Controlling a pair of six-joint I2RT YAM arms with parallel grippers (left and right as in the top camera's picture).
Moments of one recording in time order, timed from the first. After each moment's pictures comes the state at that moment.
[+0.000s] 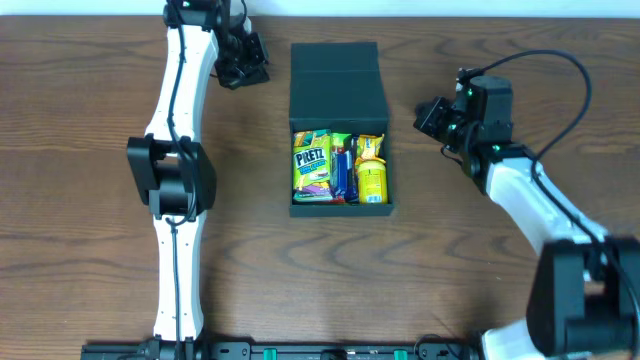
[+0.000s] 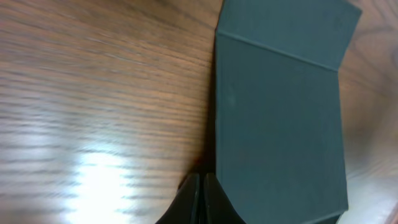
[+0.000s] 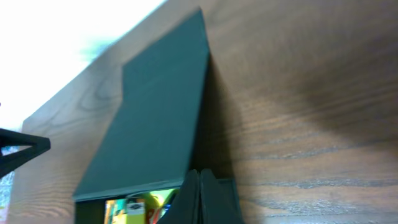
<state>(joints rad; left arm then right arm) -0.10 2.58 2.58 -1.32 0.45 -0.43 0.08 1.69 1.00 0.00 -0.33 0.66</state>
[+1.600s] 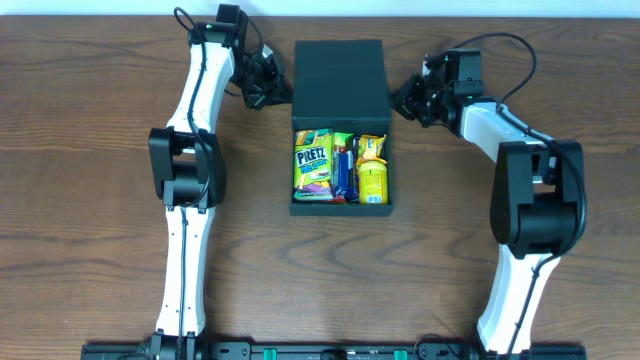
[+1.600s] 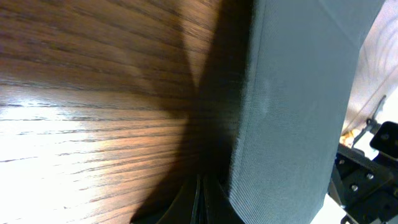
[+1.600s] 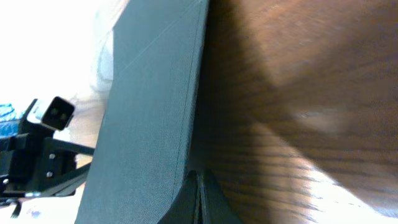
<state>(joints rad) -0.11 2.74 2.58 -1.28 0.74 -0.51 0.06 2.21 1.45 -0.08 -0.67 0.74</state>
